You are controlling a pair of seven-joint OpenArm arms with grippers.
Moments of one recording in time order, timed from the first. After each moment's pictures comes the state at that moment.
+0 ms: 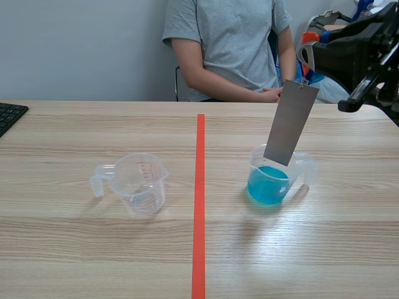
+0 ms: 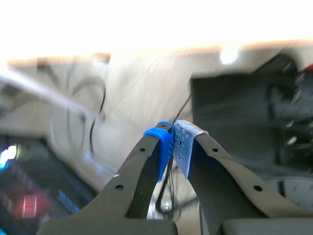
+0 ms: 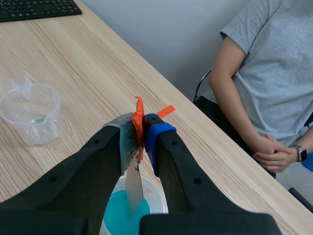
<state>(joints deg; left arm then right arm) 72.5 -29.7 -13.8 79.7 -21.6 -16.9 -36.4 -4.7 41.7 2.3 108.6 32.7 37.1 -12.7</state>
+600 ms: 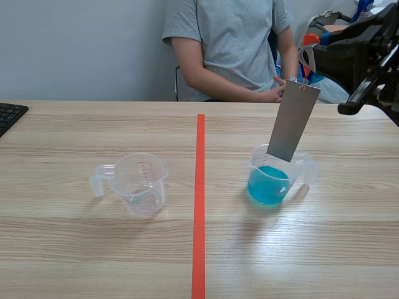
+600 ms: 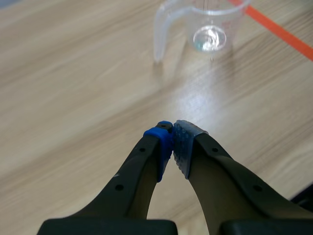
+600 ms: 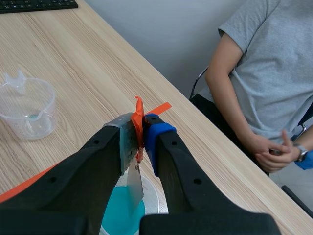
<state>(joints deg) 58.5 -50.6 -13.8 94.7 -21.5 -21.4 -30.0 -4.7 41.7 2.3 108.6 30.7 37.1 -12.5</state>
